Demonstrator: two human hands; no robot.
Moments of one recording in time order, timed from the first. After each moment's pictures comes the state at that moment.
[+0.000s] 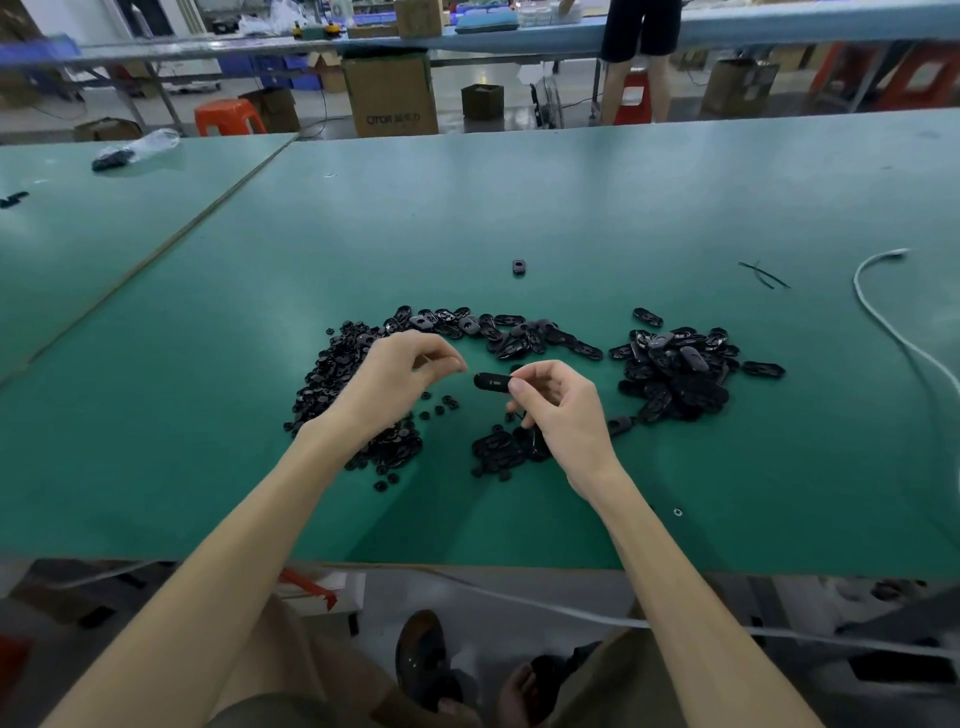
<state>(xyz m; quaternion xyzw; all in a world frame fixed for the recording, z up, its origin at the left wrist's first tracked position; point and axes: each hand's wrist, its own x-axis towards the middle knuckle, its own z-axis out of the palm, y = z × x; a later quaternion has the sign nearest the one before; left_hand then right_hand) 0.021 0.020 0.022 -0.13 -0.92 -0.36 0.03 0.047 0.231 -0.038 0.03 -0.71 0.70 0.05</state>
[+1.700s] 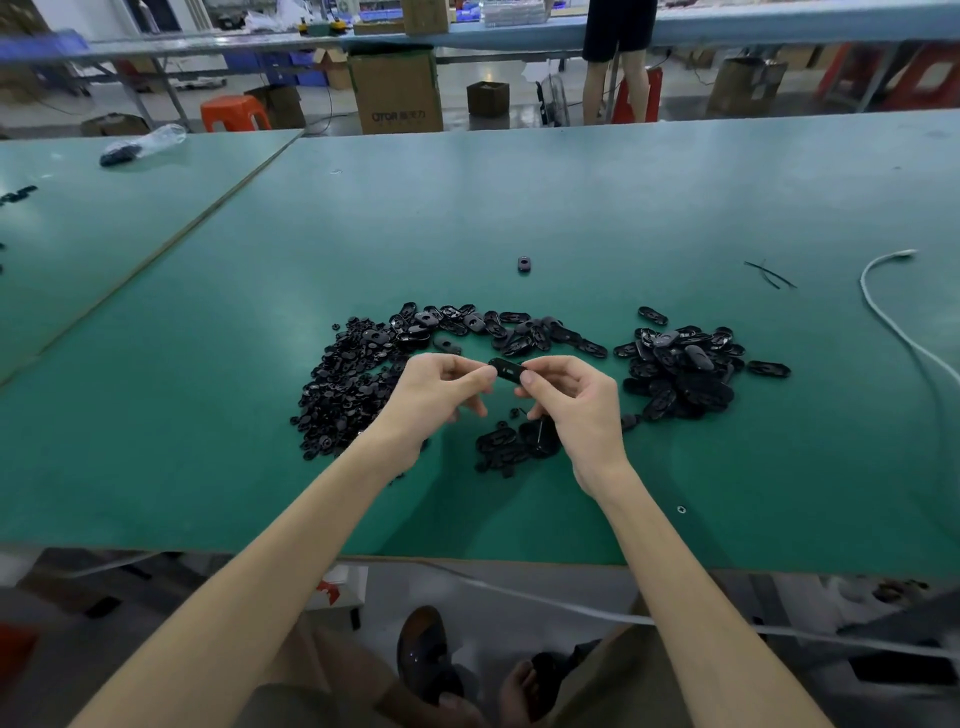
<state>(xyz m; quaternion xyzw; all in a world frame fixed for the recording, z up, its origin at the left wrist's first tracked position) 0.039 0.054 0.003 0.01 -0.78 -0.62 -0.05 0.047 0.234 -0.036 0.01 -0.66 0.75 0.08</state>
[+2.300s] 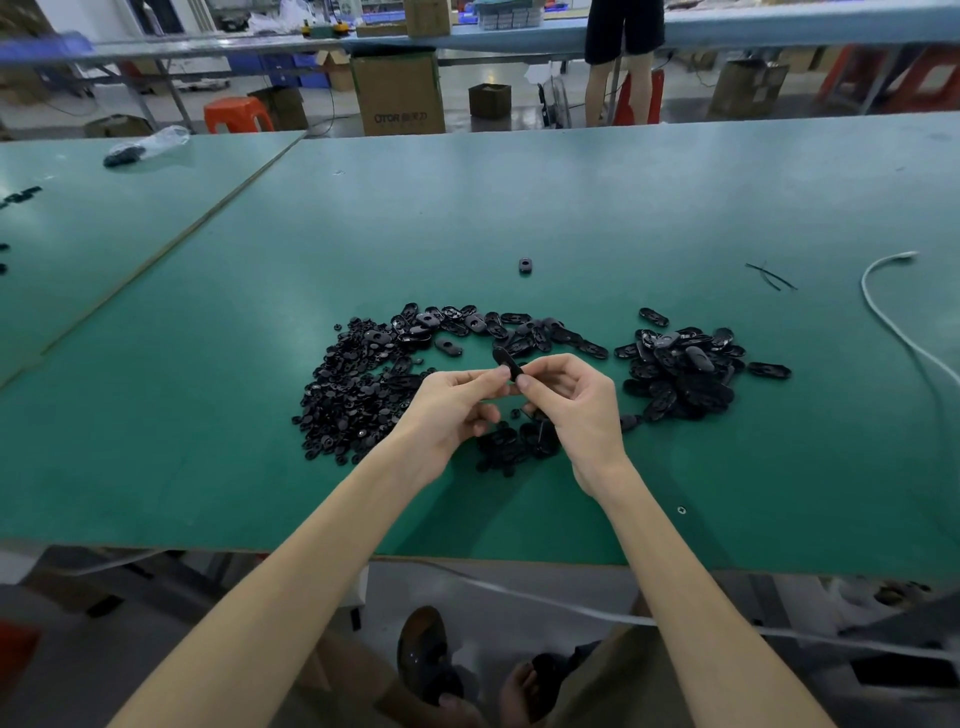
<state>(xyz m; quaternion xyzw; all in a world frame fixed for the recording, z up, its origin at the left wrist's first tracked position) 0.044 0.073 -0.003 0.08 -0.65 -0.75 -0.14 0.048 0.234 -0.035 0.04 -0.64 0.76 0.07</state>
